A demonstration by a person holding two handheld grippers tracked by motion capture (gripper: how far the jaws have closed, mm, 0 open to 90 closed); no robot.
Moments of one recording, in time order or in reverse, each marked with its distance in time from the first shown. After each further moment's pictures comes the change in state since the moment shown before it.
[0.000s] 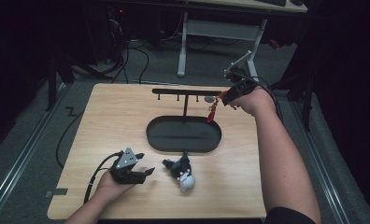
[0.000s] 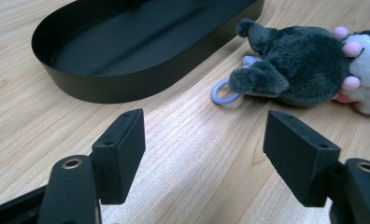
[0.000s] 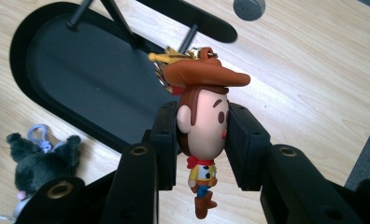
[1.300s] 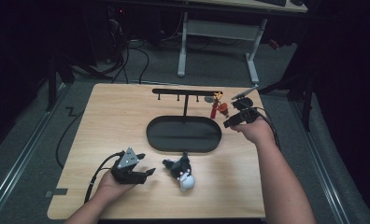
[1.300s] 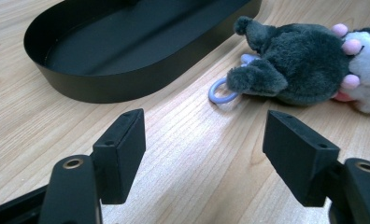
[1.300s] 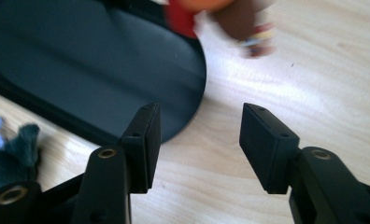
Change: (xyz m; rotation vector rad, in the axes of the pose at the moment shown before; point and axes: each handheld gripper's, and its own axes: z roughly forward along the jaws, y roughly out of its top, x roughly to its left) left arm -0.001 0.001 0.004 0.013 -0.014 0.004; right arm -0.014 -0.072 0.072 -0.055 0.050 0.103
